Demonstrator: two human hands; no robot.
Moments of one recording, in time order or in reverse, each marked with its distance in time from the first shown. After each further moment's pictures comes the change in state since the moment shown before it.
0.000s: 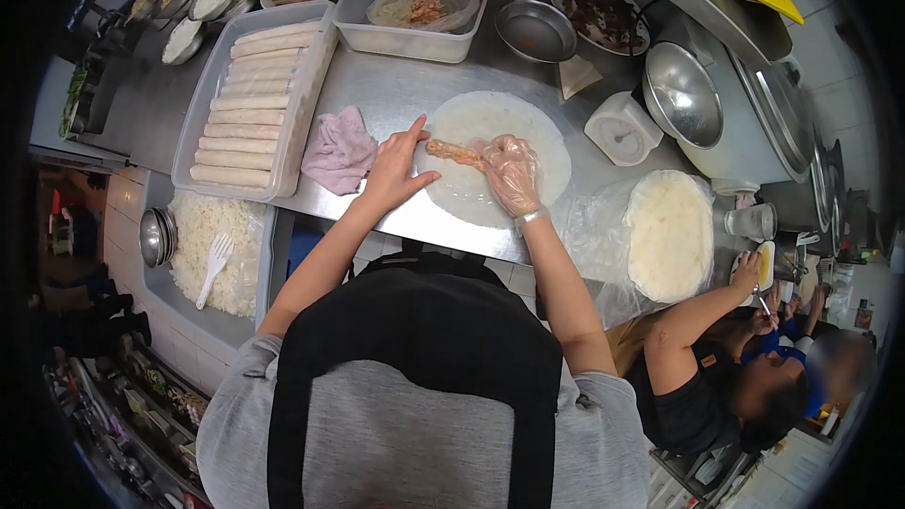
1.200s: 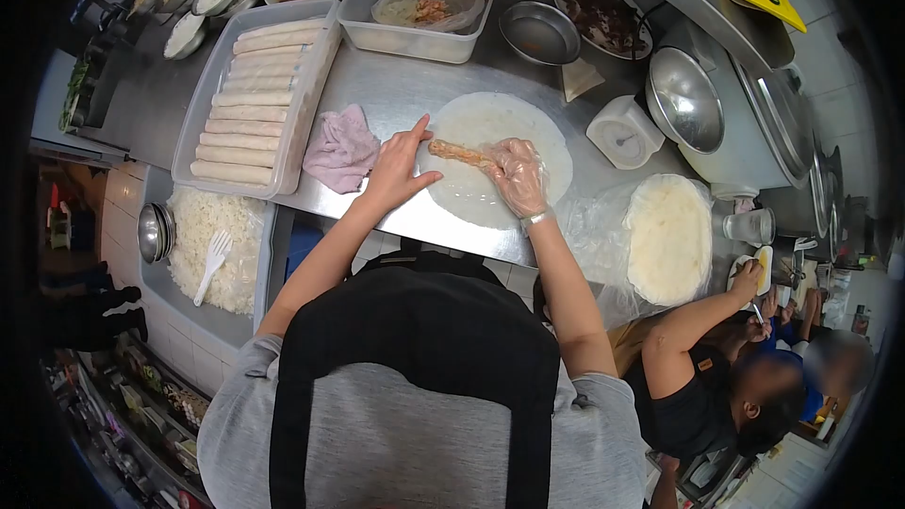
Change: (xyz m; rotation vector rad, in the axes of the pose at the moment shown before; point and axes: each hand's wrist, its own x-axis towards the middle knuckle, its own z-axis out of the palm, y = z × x) left_hand -0.001 -0.002 0.002 -0.001 0.004 -0.001; right_hand -0.003 0.003 -0.009 0.194 -0.037 0.080
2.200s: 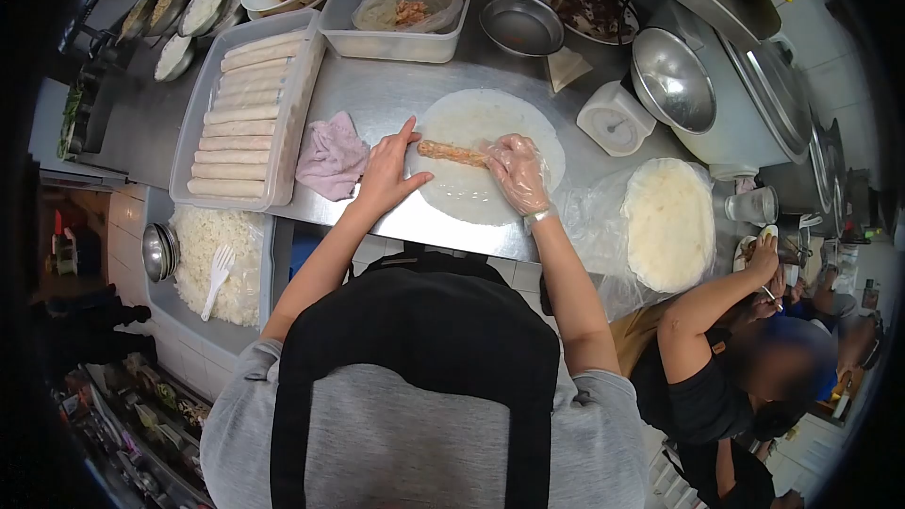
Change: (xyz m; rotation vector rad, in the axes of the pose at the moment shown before) left_hand 0.001 0.002 -0.002 0.021 -0.004 0.005; right_hand -0.009 0.016 -0.006 0.021 0.065 -0.075
